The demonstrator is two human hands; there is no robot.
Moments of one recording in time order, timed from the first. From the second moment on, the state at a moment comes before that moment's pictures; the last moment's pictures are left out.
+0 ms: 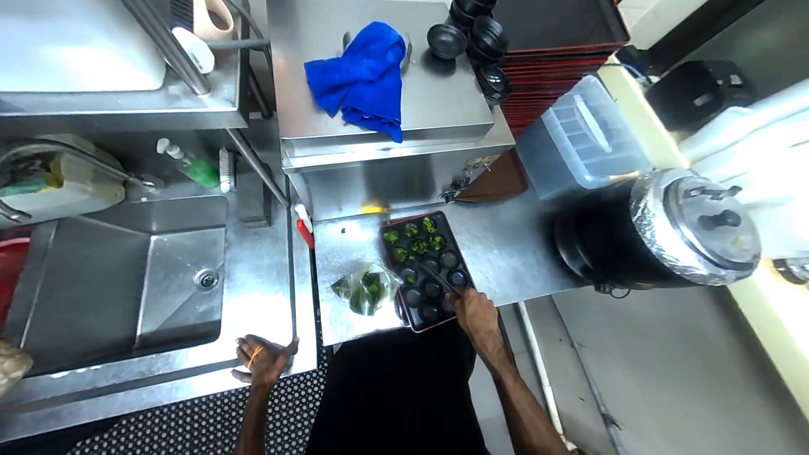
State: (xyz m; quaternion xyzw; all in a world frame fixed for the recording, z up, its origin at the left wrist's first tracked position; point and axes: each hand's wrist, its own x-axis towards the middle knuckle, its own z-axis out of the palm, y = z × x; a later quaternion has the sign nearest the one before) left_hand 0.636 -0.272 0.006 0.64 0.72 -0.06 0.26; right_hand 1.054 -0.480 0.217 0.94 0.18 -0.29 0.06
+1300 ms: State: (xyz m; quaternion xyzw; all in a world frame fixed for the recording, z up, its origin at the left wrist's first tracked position) left_hand 0.635 -0.273 0.004 0.64 0.72 -0.07 0.26; right_hand 1.045 -0.520 0.248 0.92 0.23 -0.31 0.09
